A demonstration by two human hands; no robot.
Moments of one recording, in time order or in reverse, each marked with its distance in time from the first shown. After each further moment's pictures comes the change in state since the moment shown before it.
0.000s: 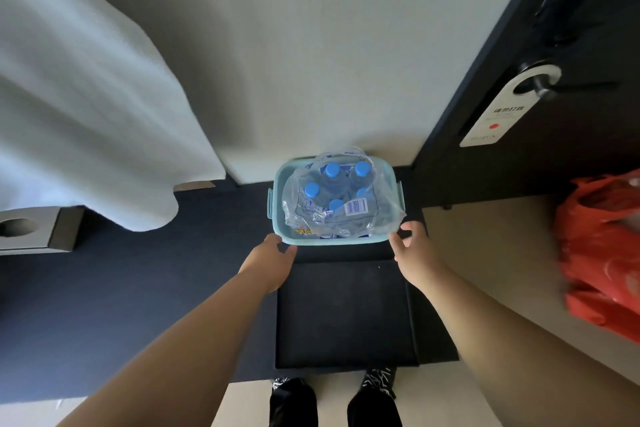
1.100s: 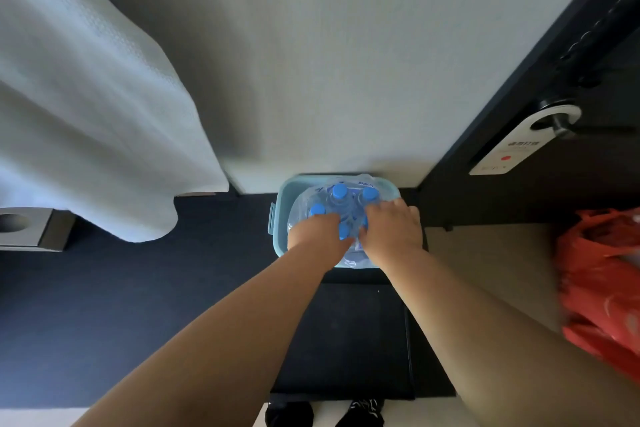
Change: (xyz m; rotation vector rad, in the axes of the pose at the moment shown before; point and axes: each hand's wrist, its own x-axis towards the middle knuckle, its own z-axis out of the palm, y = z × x) left_hand 0.014 0.125 -0.002 0.412 0.134 0.343; right_hand 0.023 -0.126 -0.013 -0.822 0.164 -0.438
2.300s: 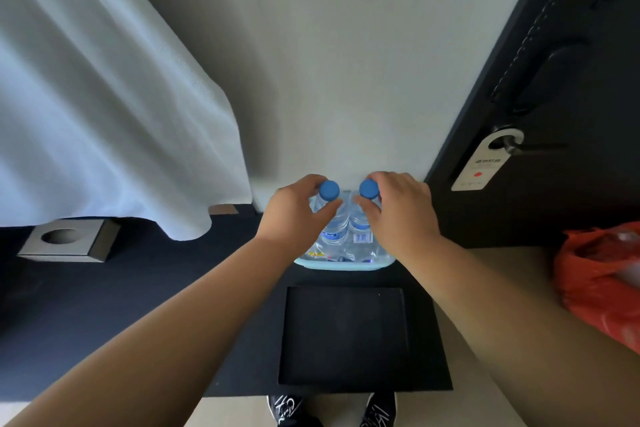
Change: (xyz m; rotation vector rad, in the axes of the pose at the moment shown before) left_hand -0.135 -0.013 -0.126 -0.629 0.505 0.264; right_hand -0.096 -0.001 -0.144 0.369 0.460 -0.172
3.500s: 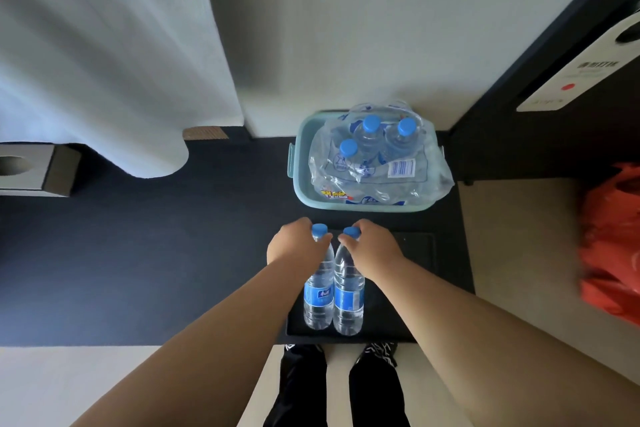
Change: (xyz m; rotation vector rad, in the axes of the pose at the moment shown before) left_hand -0.071 -0.209 0.129 0.438 -0.379 -0.600; right_hand -0.104 0.020 0.257 0.262 -0.736 0.606
